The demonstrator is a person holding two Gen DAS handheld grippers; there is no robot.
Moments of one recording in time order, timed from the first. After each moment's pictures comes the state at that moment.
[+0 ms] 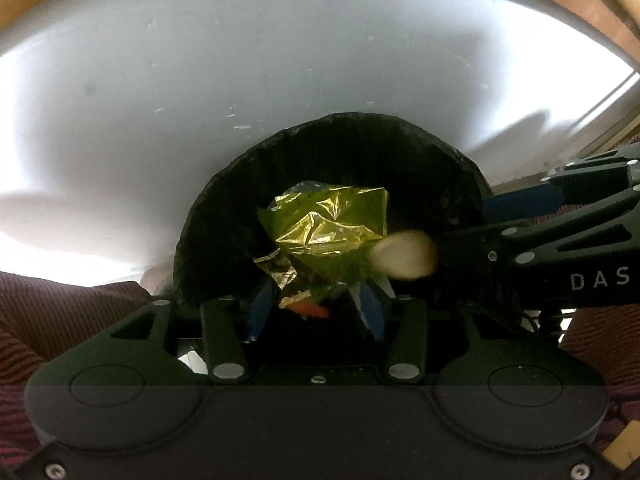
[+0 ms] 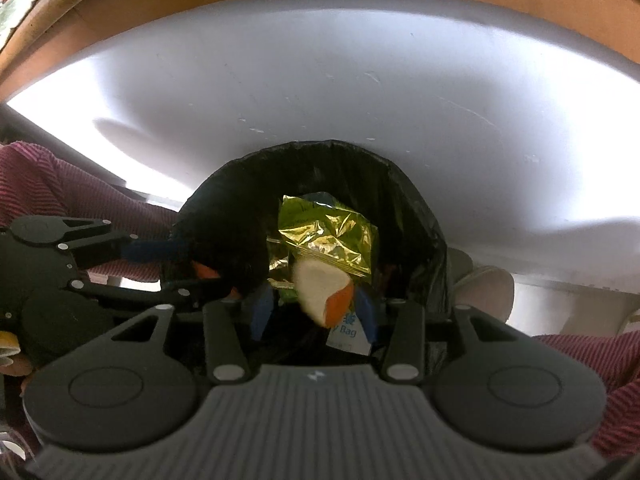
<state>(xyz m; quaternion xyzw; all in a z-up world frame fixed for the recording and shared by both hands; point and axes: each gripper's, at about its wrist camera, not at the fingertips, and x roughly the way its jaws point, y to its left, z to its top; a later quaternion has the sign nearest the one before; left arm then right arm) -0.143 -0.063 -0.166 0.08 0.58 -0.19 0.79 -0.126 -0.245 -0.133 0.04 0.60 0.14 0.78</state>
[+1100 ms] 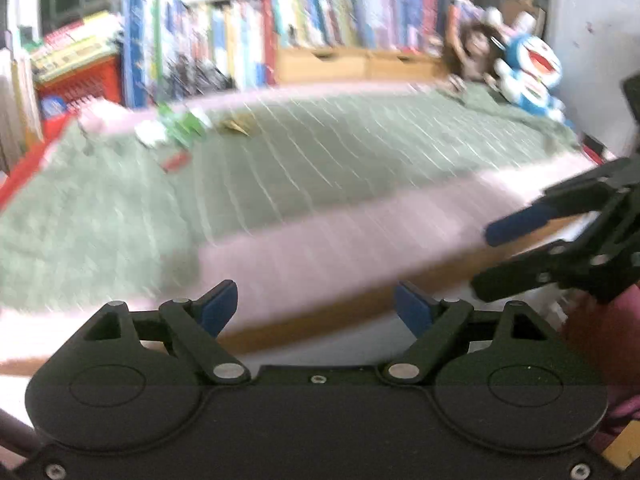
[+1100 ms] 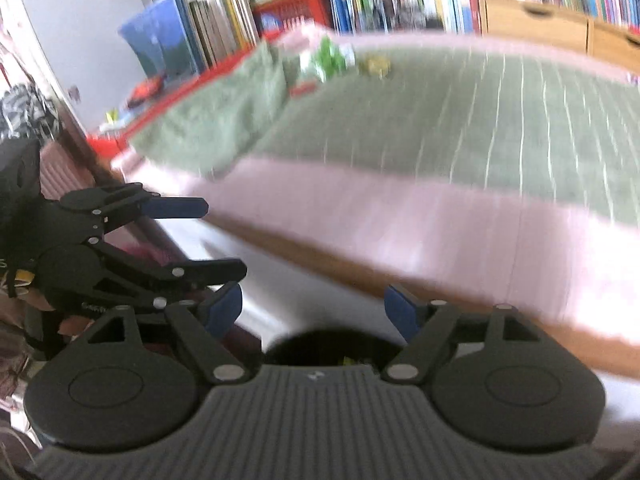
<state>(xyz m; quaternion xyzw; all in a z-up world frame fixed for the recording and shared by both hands) -0.123 -0.007 0.031 0.07 0.31 -0.20 0.93 -0.100 -0.258 0.050 0.03 0.40 0.28 0.87</state>
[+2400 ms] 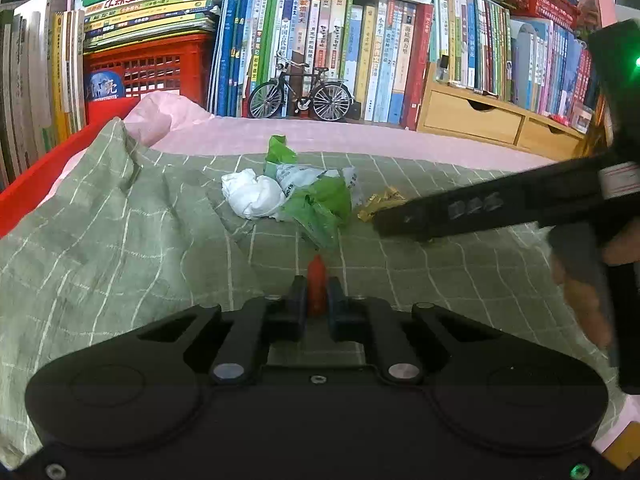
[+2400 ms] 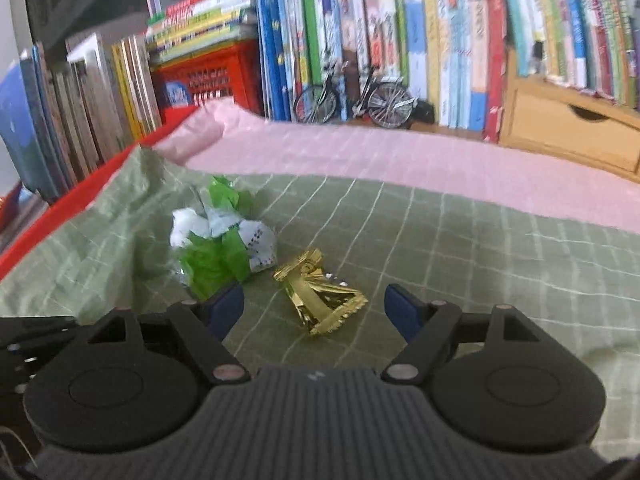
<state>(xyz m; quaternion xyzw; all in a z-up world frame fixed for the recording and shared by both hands) 0.122 0.036 0.008 -0.02 0.31 -0.09 0.95 0.189 -0.149 0.025 -0.01 0.37 0.20 0.91</state>
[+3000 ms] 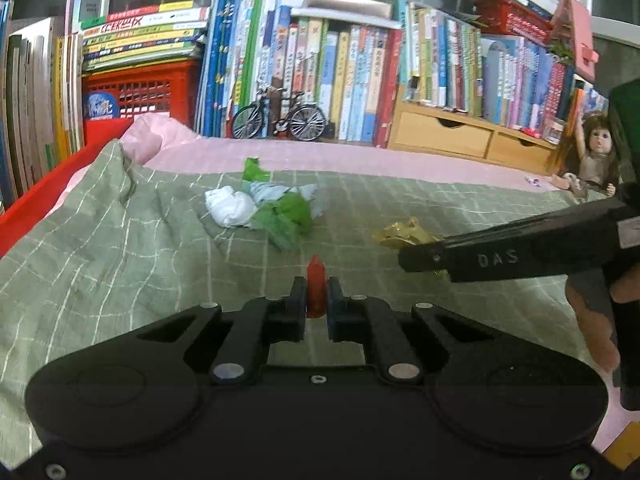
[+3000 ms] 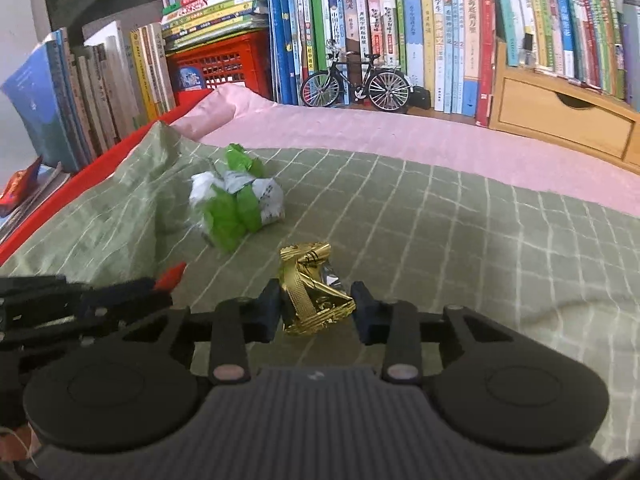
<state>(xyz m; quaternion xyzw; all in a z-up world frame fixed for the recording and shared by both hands) 0.068 0.020 0.037 -0.02 0.28 -0.11 0.95 0.128 -0.178 0.041 -0.01 0.36 0.20 0.91</state>
